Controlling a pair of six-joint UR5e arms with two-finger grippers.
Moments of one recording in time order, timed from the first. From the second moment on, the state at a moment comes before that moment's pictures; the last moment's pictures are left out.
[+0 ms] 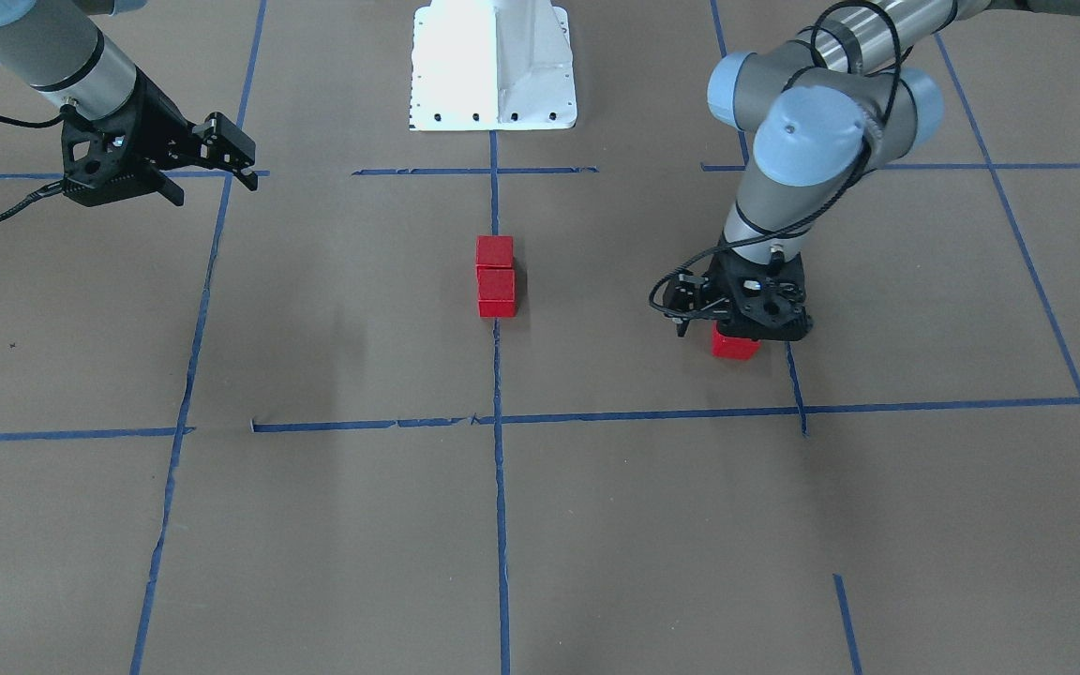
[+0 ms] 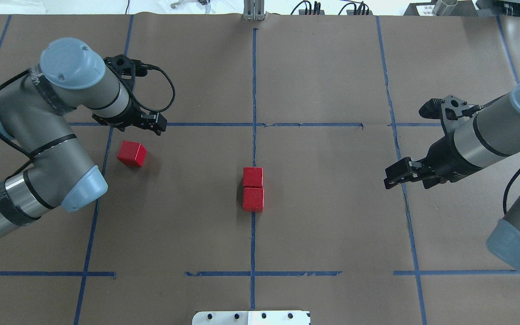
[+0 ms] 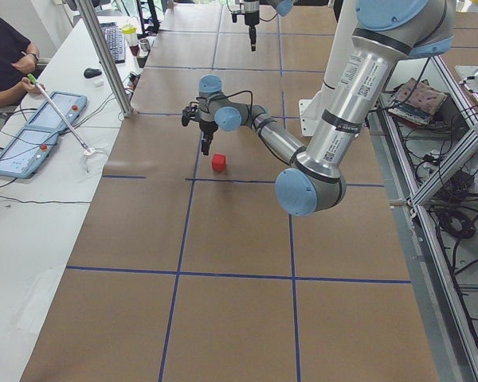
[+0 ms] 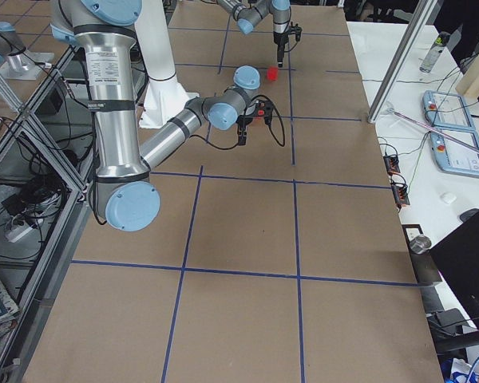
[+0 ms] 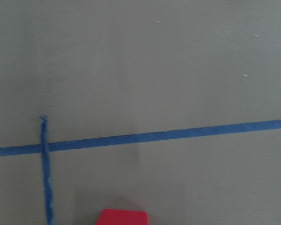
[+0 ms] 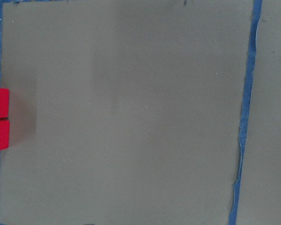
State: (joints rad) left arm -0.82 -1.99 -1.67 -1.77 -2.03 -0.87; right arm 0.77 -1.48 2.13 -1.43 2.24 1.00
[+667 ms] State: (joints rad) left arm -0.79 -1.96 -1.64 -1.83 -2.04 -0.90; right arm 0.77 -1.48 2.13 -1.43 2.24 1.00
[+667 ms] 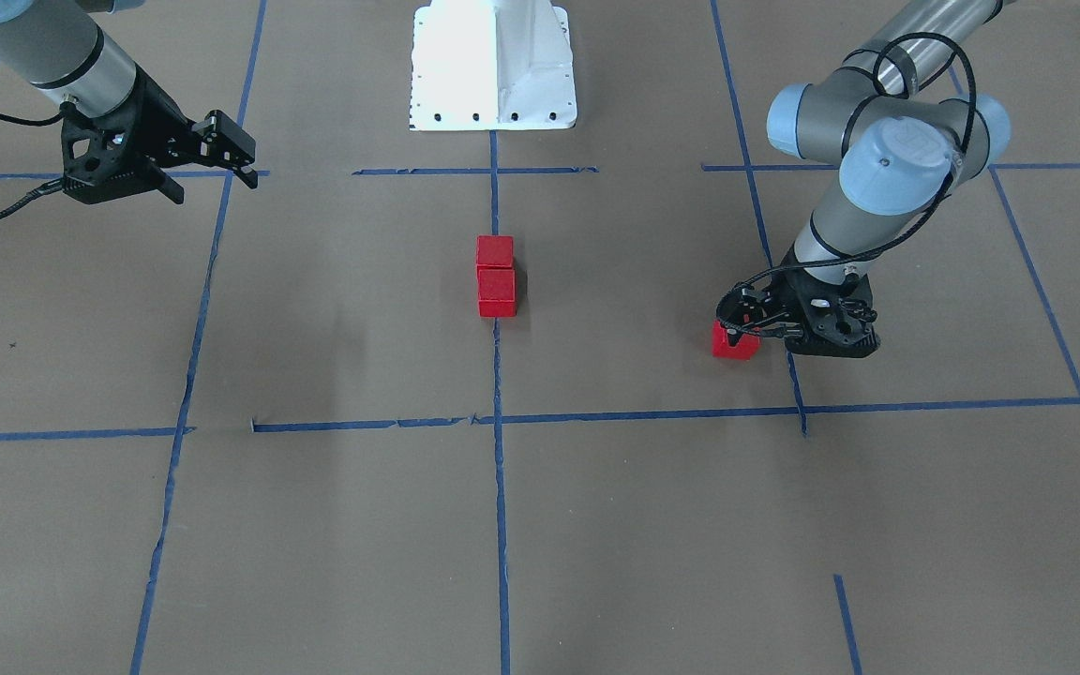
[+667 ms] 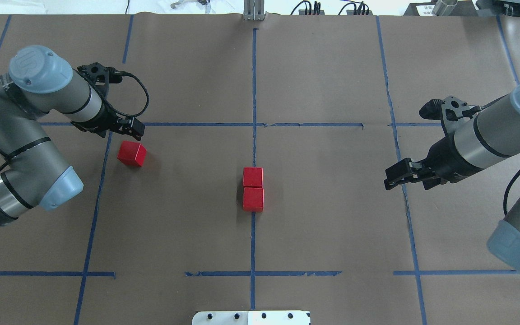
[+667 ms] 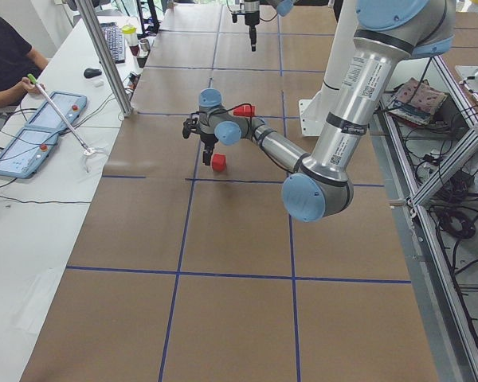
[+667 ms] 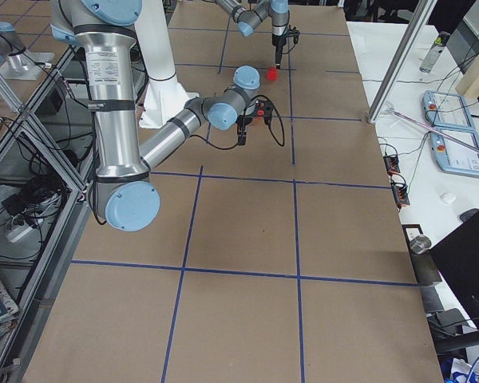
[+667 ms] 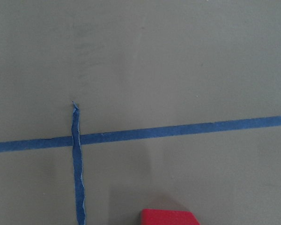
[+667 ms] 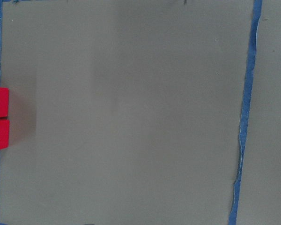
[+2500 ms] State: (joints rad) left arm -0.74 -1.97 -1.62 -1.83 -2.03 -0.94; right arm 0.77 -1.49 2.13 -1.43 2.24 1.00
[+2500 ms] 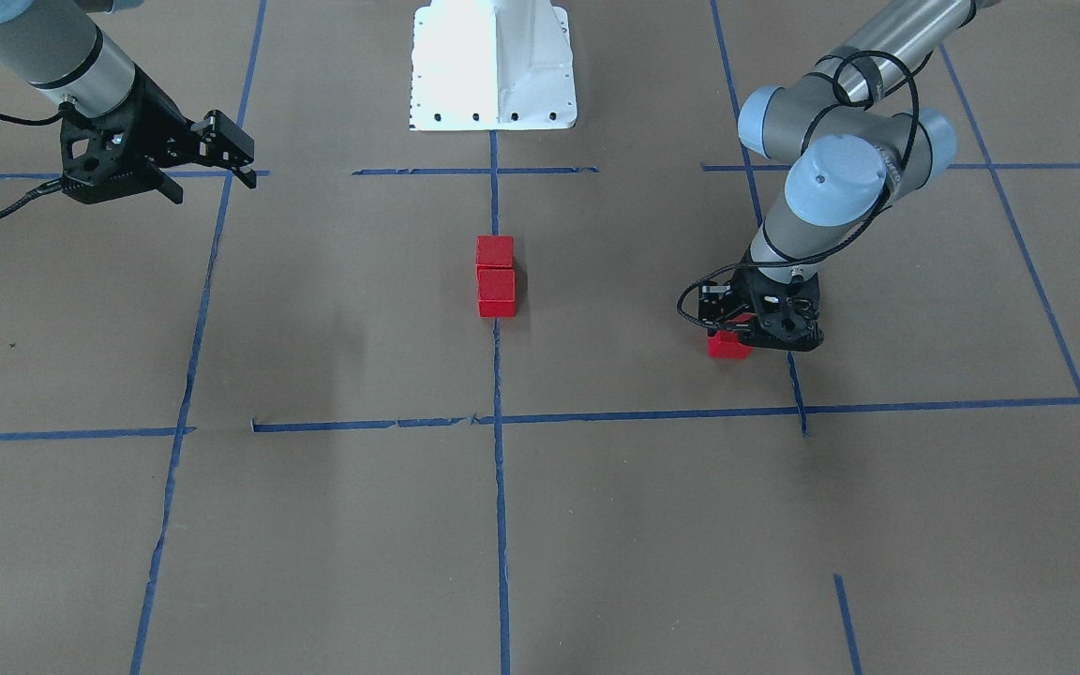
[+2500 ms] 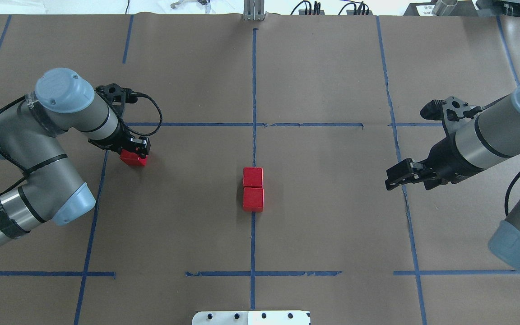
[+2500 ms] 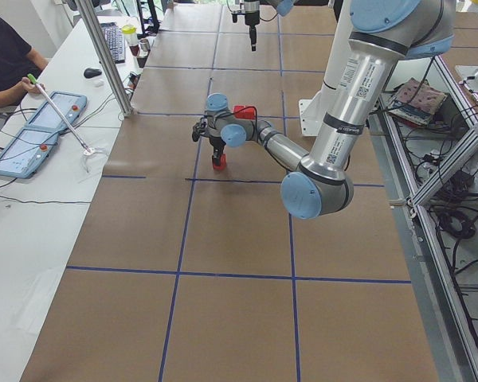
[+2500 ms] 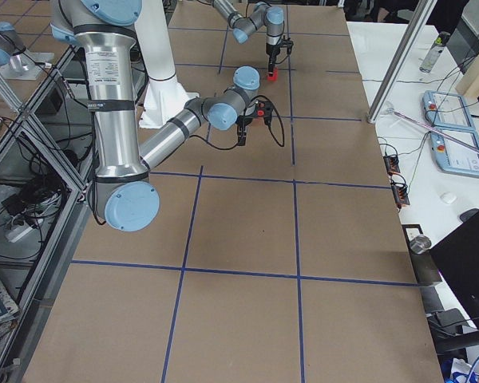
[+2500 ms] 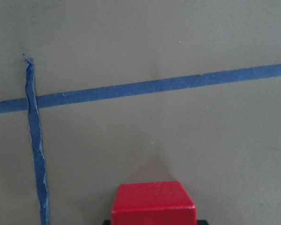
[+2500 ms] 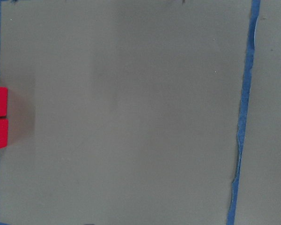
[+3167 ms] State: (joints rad) left arm -0.69 -2.09 -1.70 -1.71 -1.95 -1.70; right arm 0.77 -1.50 2.15 -1.43 2.25 0.99
